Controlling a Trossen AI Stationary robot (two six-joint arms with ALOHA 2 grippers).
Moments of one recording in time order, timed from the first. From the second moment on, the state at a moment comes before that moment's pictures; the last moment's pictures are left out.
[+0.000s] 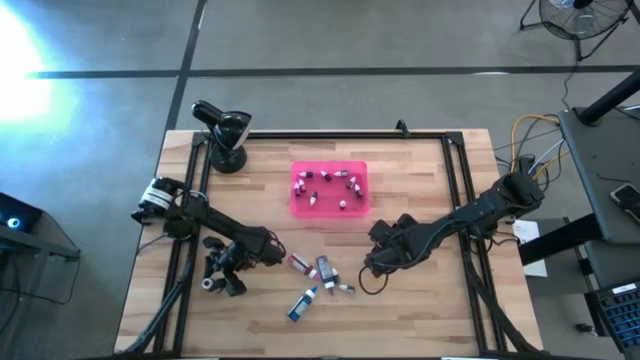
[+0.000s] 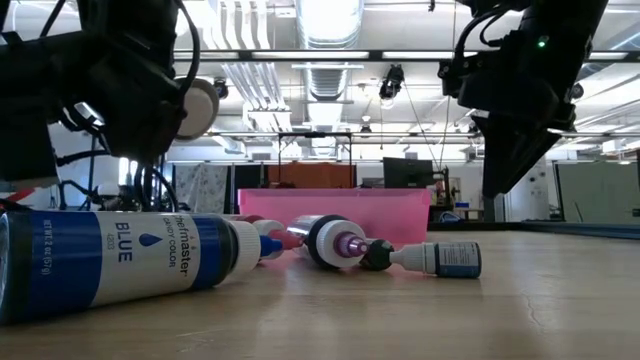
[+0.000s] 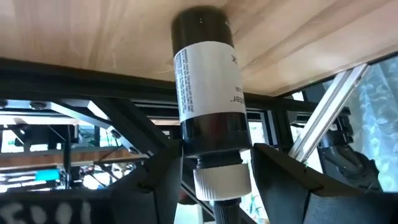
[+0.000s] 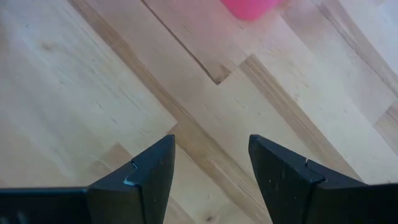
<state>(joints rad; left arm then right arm) -0.31 1.78 0.95 -1.37 0.79 -0.55 0.39 1.66 1.04 -0.88 0.42 1.12</state>
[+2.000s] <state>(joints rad) -0.49 1.33 1.39 -1.24 -0.36 -1.62 0.24 1.66 1.02 -0.72 0.32 0.87</state>
